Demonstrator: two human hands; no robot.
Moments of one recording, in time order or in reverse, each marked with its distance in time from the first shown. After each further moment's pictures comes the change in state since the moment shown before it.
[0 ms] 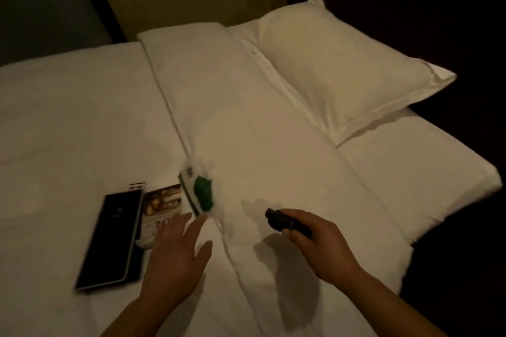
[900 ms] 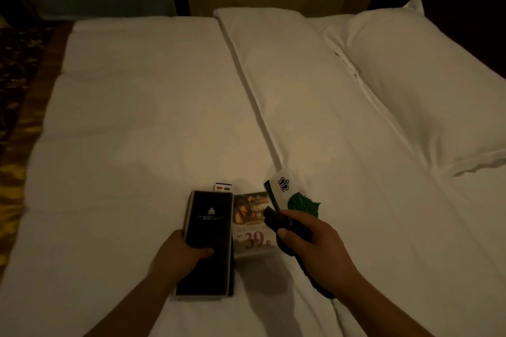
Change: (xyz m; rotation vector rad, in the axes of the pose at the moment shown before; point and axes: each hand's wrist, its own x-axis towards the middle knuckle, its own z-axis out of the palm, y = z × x) left_hand 0.061 -0.245 -0.021 -0.670 -0.265 -0.696; right_hand 0.093 -0.158 0.175 0.170 -0.153 0.093
